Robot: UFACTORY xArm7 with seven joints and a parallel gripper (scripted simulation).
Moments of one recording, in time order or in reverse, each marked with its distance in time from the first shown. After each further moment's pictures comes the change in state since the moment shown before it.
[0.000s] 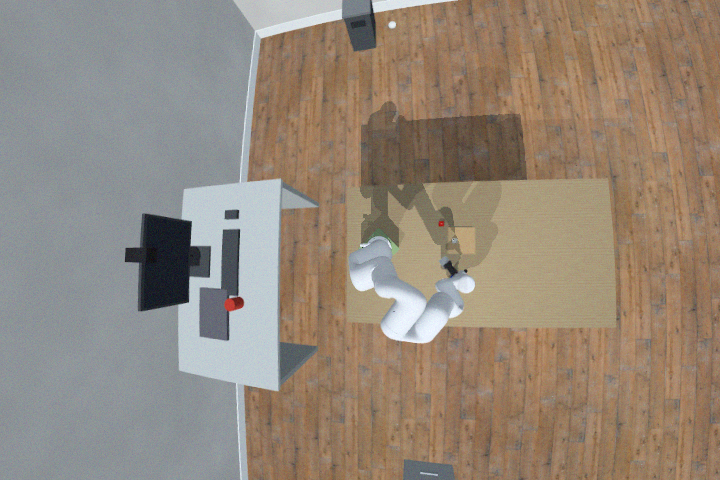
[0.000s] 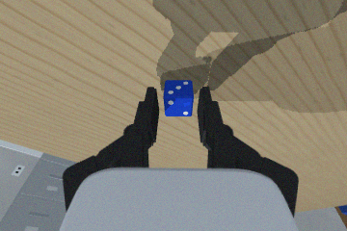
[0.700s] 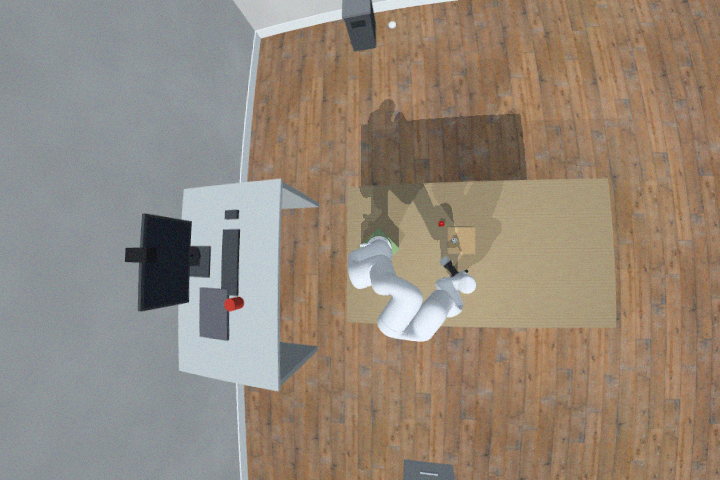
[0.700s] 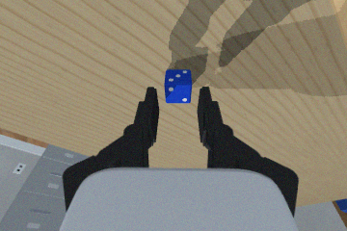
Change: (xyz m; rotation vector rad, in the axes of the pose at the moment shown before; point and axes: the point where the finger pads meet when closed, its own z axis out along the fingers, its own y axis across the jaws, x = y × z) arm 0.000 0.000 -0.017 0.000 -0.004 0.001
